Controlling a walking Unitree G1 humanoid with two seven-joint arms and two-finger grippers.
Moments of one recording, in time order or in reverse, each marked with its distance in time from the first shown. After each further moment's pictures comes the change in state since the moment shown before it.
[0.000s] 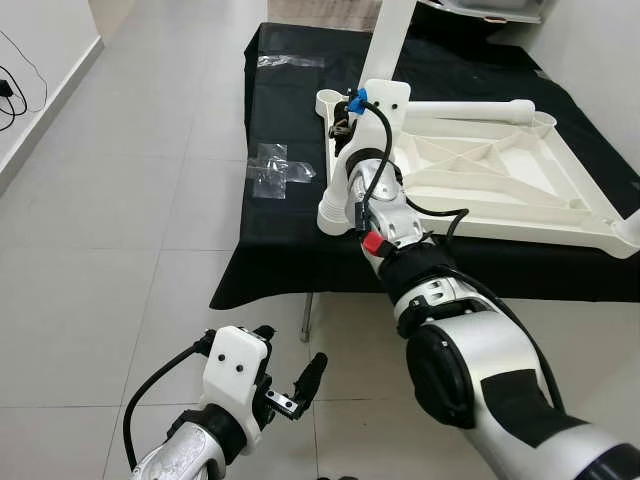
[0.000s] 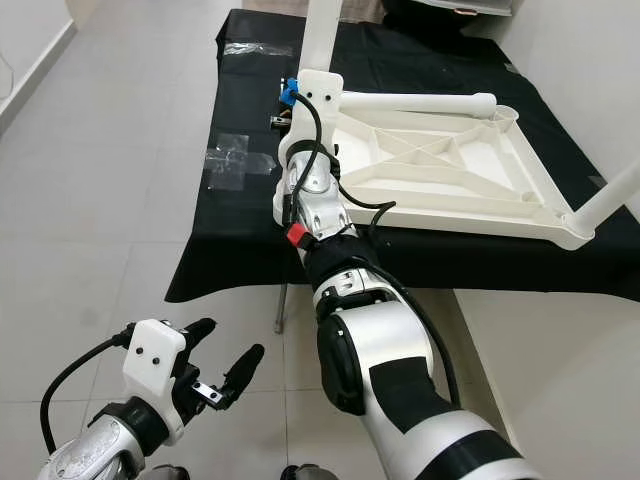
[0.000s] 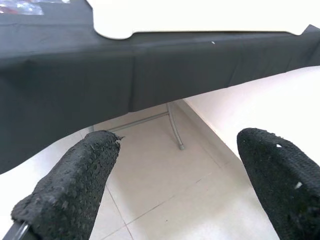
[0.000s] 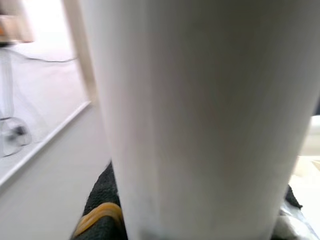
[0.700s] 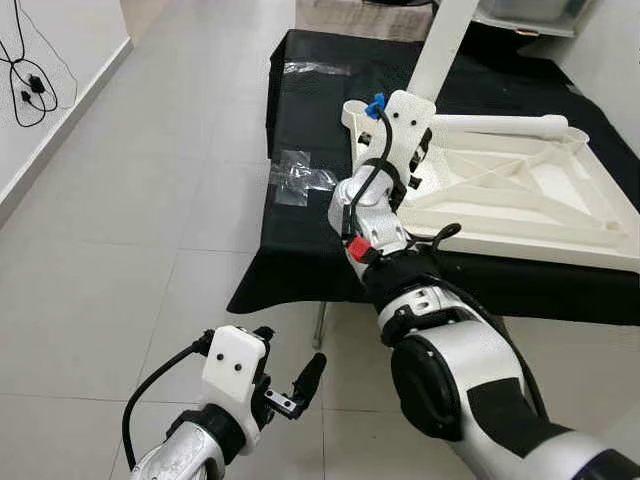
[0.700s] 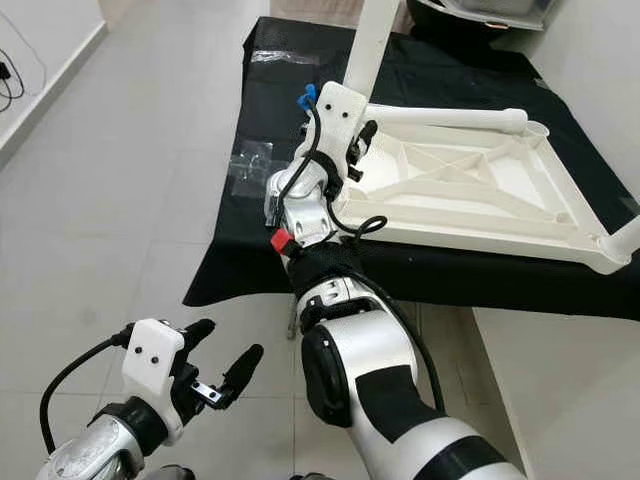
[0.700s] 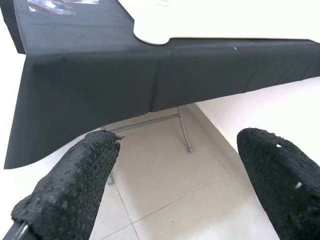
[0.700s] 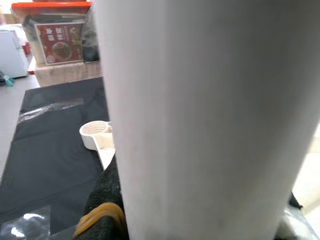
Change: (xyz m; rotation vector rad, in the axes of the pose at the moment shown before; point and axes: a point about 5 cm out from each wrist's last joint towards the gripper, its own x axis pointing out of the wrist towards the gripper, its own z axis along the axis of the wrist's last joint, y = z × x) left arm 0.000 0.001 -0.001 -0.016 0.011 0.000; right arm -0.014 -0.003 0.002 -0.040 -0.035 -0.694
